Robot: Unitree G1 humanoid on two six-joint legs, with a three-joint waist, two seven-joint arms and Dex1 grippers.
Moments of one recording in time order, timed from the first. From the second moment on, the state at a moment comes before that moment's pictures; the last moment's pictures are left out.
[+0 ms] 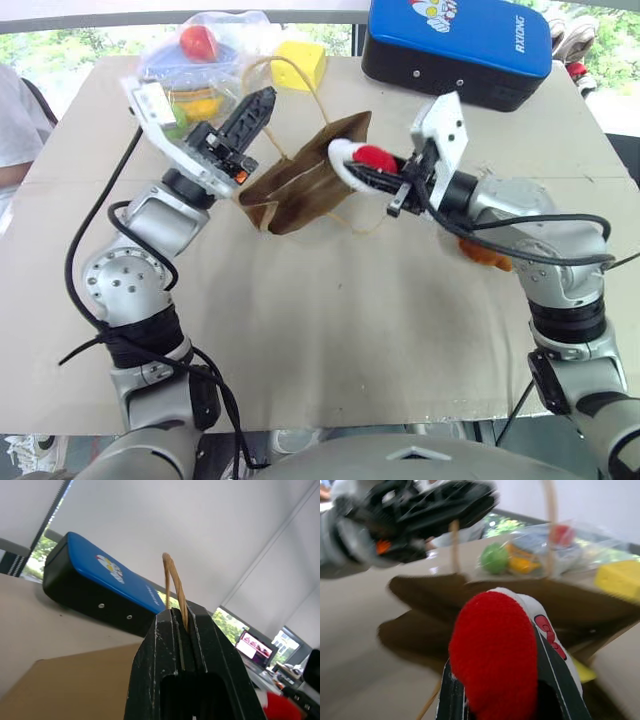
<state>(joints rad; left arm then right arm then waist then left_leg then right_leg) -0.50 0.41 0.40 -0.28 -1.20 0.79 -0.29 -0.65 -0.38 0.20 -0.42 0.55 0.78 0.55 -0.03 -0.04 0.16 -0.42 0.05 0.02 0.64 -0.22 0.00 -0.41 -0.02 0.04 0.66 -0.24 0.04</state>
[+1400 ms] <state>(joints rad) -0.23 0.44 0.38 -0.42 -1.42 0.73 -0.30 -0.60 -0.22 0.37 -0.09 0.23 0.41 0.84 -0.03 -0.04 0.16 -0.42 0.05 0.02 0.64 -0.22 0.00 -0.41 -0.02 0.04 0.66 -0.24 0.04</state>
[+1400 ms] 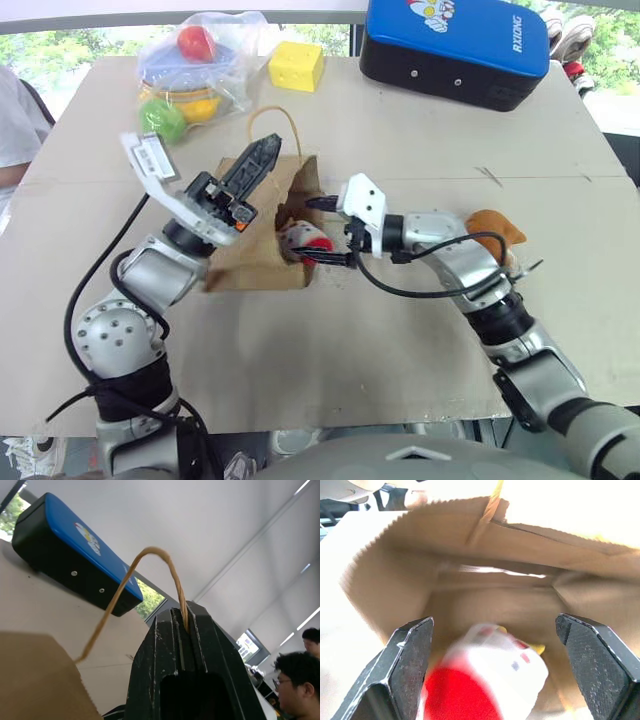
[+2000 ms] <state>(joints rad) -0.19 0.45 0.36 -0.40 -1.33 0.68 -0.41 -0.64 -0.26 0.44 -0.05 0.20 0.71 0.85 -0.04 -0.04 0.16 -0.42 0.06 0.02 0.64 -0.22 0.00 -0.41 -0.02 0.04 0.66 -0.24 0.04</state>
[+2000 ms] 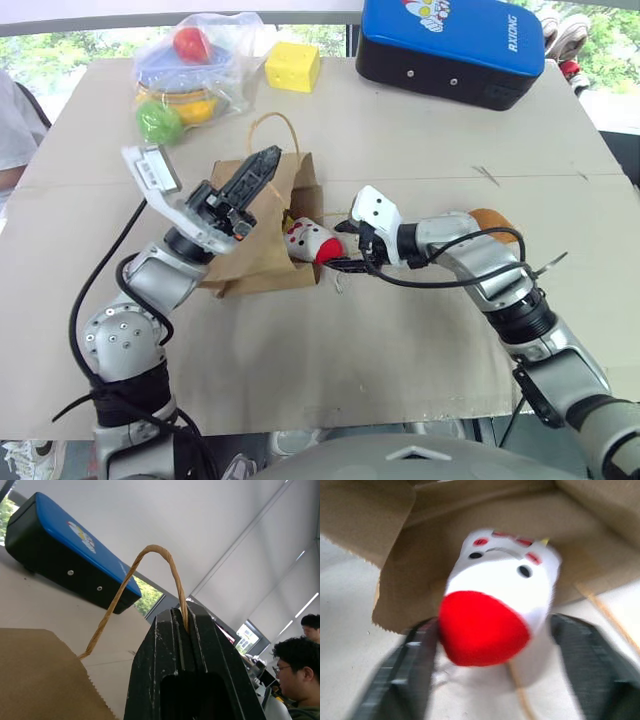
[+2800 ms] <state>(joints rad) -0.24 0.50 0.31 -0.43 -1.37 0.71 -0.52 -0.77 -0.24 0.51 0.10 0.11 0.30 1.03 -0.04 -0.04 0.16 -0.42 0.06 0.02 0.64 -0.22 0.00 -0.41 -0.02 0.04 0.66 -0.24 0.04</state>
